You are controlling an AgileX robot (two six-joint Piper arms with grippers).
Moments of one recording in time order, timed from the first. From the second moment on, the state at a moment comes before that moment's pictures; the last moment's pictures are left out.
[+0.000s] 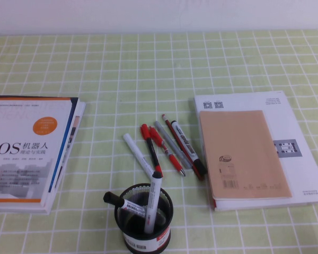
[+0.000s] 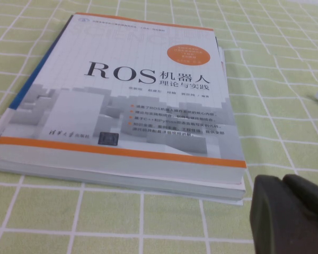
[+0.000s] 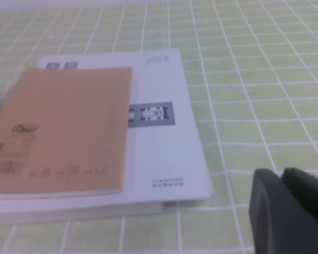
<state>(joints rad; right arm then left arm) 0.03 -0.01 0.03 0.17 0.32 -0.07 -0.05 -0.01 0.03 -0.16 0.38 0.07</state>
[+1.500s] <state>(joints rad) 0.03 0.50 -0.40 0.52 0.74 -0.10 -0.05 -0.01 0.03 -0.16 0.38 0.07</state>
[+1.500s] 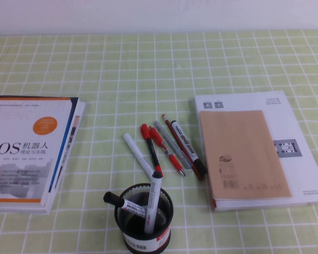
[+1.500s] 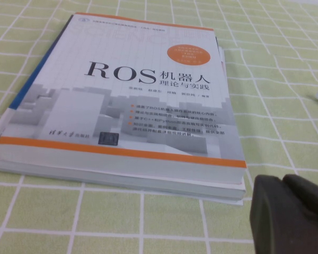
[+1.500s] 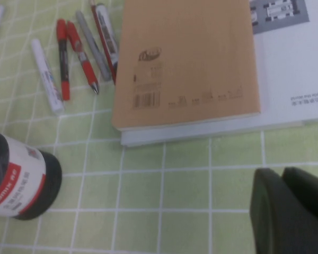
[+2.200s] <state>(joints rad) 0.18 0.86 -0.55 0.70 0.66 -0.36 -0.05 -0.01 0.03 -0.16 0.38 0.07</state>
